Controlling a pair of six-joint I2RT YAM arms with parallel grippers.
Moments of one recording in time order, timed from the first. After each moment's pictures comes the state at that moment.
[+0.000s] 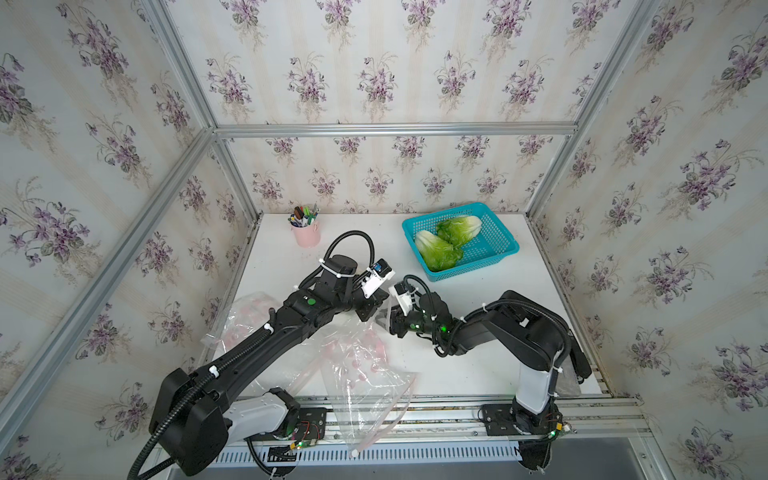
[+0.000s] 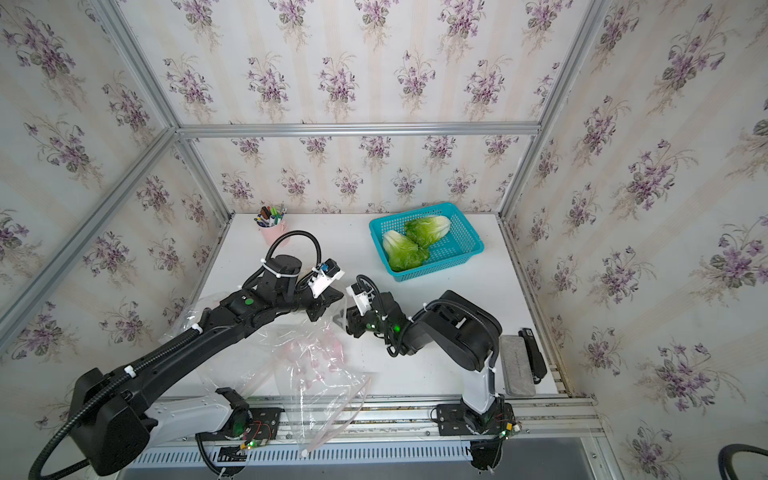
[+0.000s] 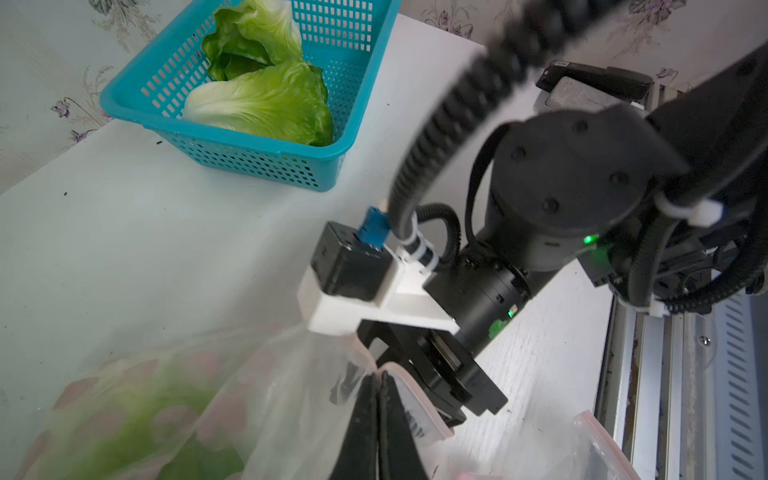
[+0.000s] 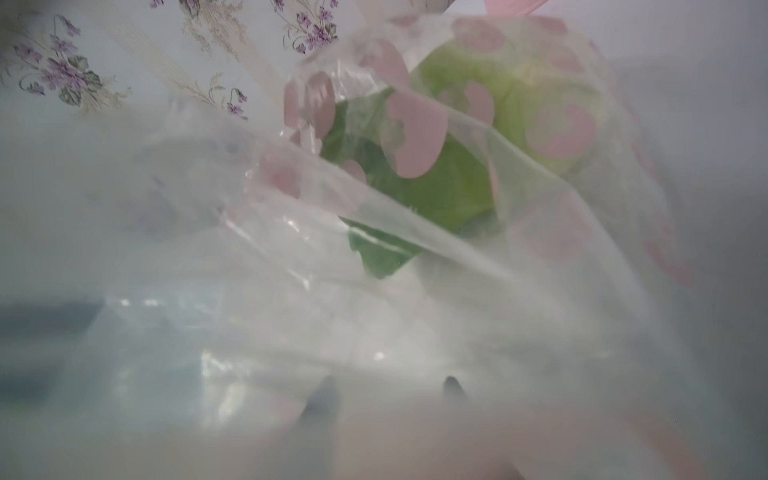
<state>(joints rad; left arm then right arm) -0.58 1.21 0.92 -0.36 0.36 0.23 0.83 1.93 0.60 1.00 -0.43 0.48</state>
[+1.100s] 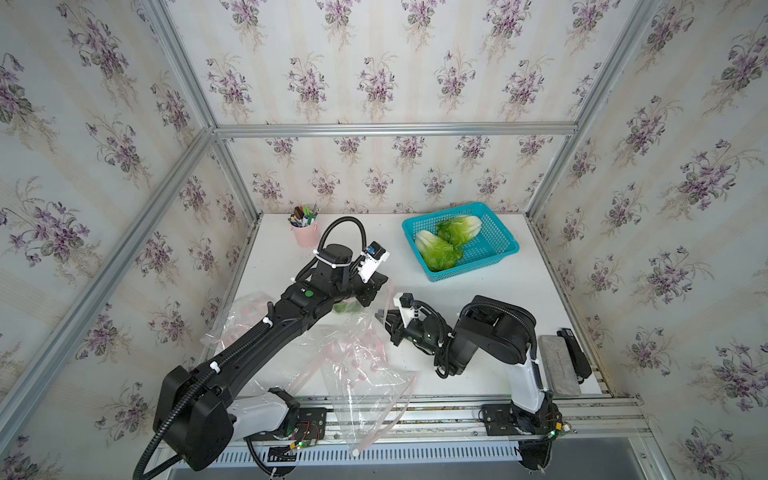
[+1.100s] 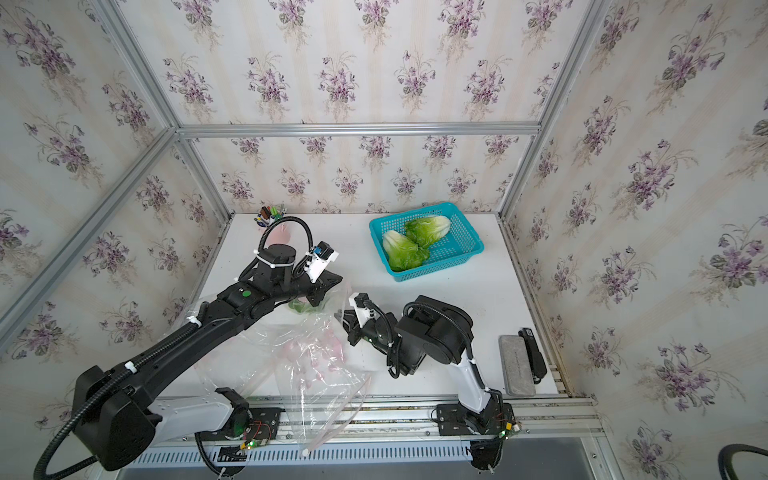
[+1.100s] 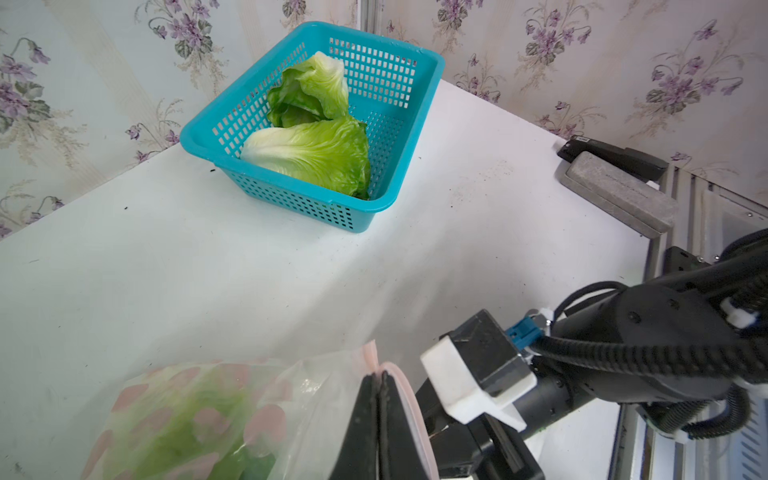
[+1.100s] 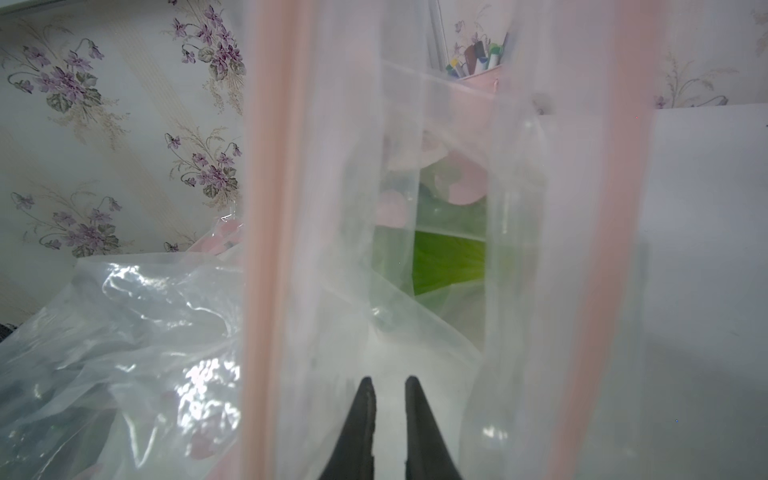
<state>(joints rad) -0.54 1.24 0.98 -0.30 0.38 0.14 0.94 2.08 0.53 1.48 -0.14 0.31</state>
